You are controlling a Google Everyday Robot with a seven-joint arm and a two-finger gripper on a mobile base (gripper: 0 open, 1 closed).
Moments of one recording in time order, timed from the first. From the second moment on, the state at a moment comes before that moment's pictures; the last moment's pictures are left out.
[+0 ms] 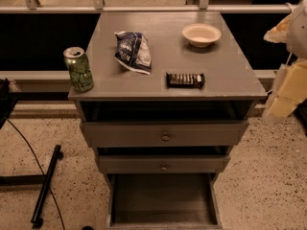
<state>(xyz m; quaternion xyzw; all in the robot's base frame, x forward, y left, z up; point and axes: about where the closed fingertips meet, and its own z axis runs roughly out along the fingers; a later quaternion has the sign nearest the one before) 0.437 -0.210 0.998 -0.60 0.77 -0.06 0.19</state>
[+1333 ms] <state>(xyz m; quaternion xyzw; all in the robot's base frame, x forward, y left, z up) 0.551 -0.104 1.018 -0.64 0.65 0.01 0.40</state>
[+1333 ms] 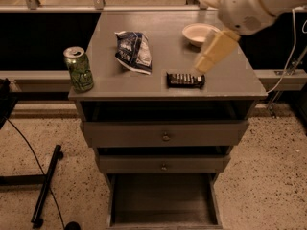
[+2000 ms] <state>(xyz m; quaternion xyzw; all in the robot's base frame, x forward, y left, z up) 0.618 0.011 1.007 -0.64 0.57 0.14 0.49</state>
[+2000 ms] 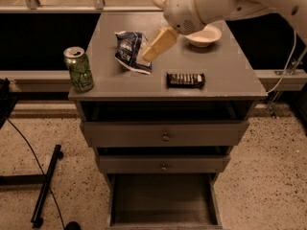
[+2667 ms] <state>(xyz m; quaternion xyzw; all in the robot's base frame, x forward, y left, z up) 0.647 0.087 0.978 -0.61 0.55 0.25 0.52</state>
